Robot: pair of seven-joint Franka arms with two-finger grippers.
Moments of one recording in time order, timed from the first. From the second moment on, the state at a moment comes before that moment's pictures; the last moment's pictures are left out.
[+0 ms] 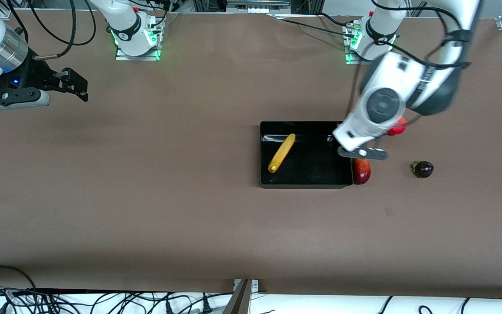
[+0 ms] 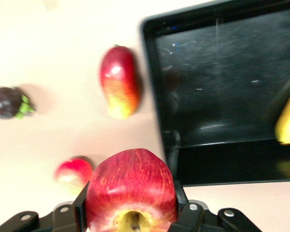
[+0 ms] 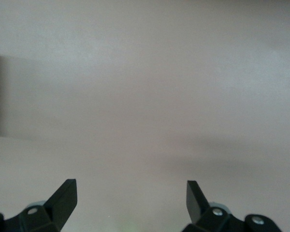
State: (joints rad) left arm -0.15 0.29 -0.18 -1.78 0.14 1.75 -0.19; right arm -0.04 -0.02 0.20 -1.62 0.00 1.58 0.04
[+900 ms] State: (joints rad) left arm 0.14 0.33 -0.17 -1.94 0.14 1.85 0.22; right arm -0.04 -0.02 0.20 -1.62 0.00 1.58 0.04
